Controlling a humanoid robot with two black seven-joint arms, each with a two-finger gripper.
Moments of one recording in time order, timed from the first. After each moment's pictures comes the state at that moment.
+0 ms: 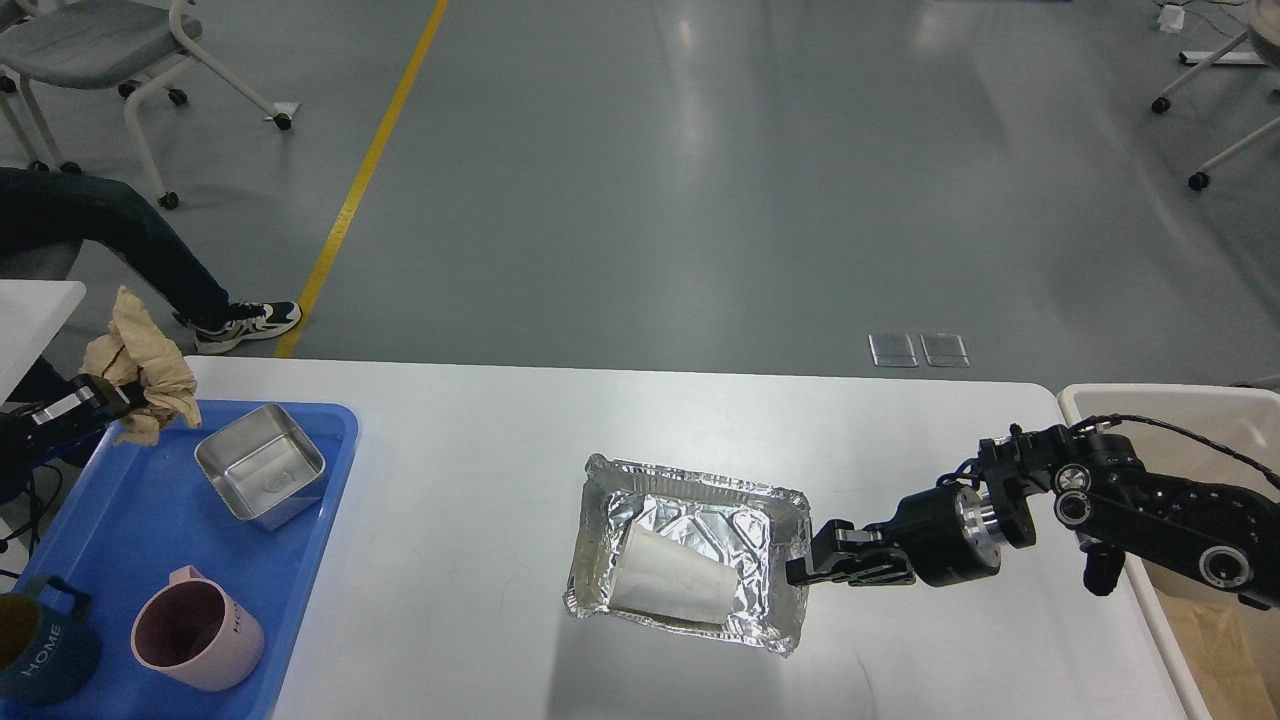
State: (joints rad) left arm -1.15 1.30 0.35 -1.56 0.63 0.07 -0.16; right arm 0.82 -0.63 0.16 1.28 -0.97 0.67 0.18
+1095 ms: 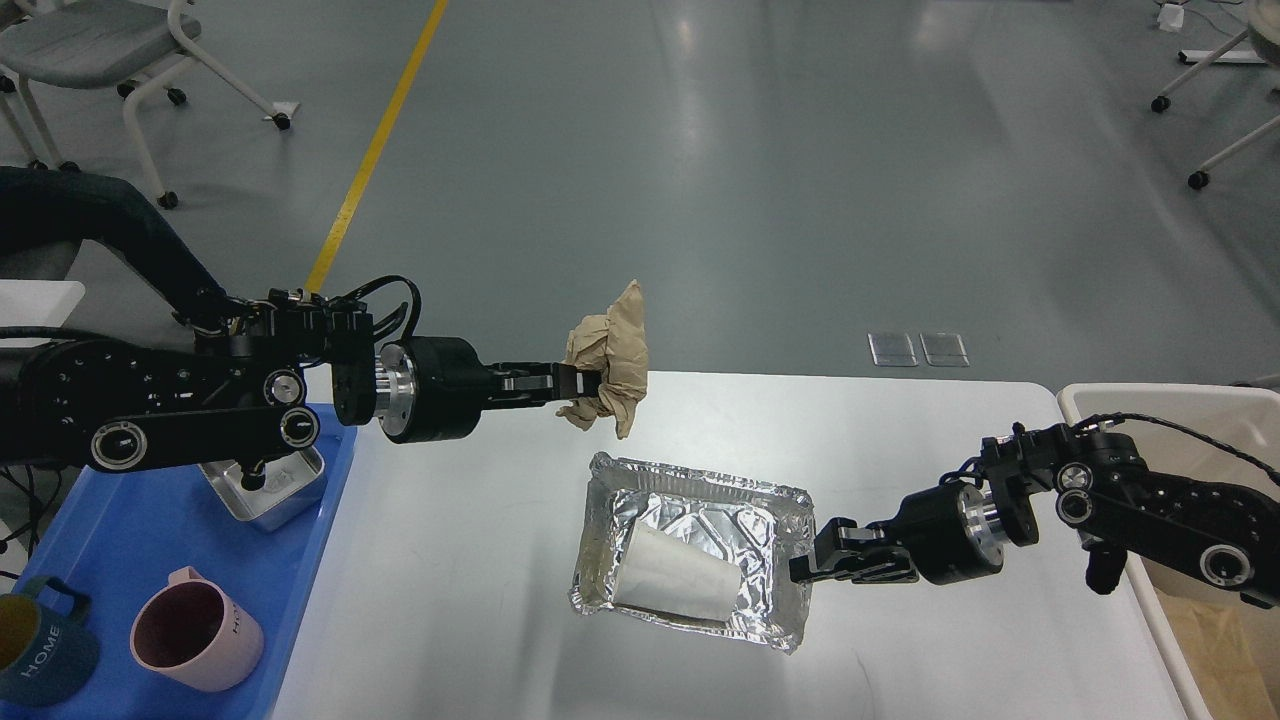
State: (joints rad) left arm -1.50 0.52 0.48 -1.46 0.65 -0.04 -0.22; right arm 0.82 -0.62 0.16 1.27 -0.97 0.67 0.18
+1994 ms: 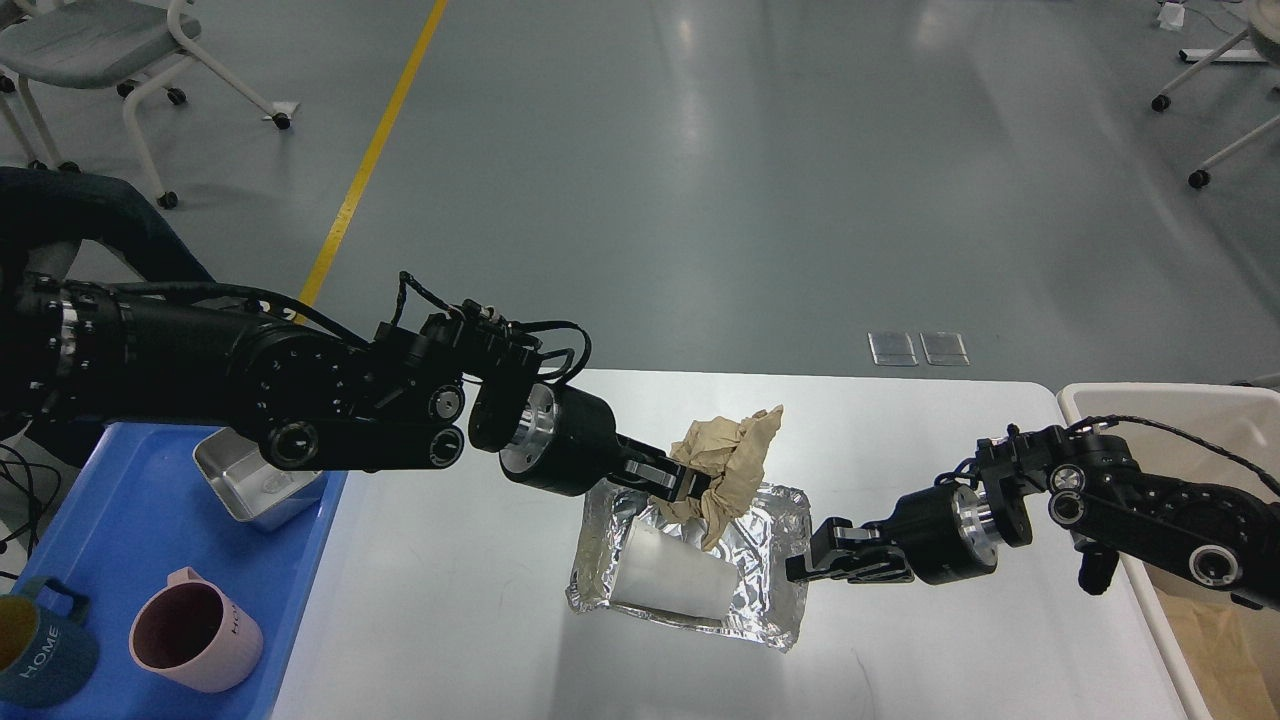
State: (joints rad) left arm -1.62 0.17 0.63 -1.34 0.66 -0.17 -0.25; right arm 0.82 -0.61 0.17 1.25 -0.97 0.66 0.18
